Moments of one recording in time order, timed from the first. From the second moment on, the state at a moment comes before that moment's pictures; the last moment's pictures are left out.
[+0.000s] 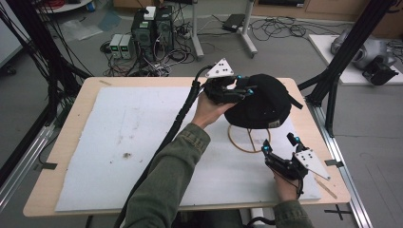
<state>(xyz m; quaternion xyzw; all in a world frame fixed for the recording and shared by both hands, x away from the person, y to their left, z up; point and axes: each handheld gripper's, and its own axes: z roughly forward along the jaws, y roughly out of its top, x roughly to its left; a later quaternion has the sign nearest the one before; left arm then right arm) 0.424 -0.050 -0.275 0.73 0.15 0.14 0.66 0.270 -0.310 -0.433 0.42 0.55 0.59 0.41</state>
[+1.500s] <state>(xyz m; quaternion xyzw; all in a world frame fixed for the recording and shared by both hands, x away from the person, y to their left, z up) 0.377 0.083 -0.278 0.70 0.23 0.25 0.64 0.266 -0.301 -0.431 0.42 0.55 0.59 0.41</state>
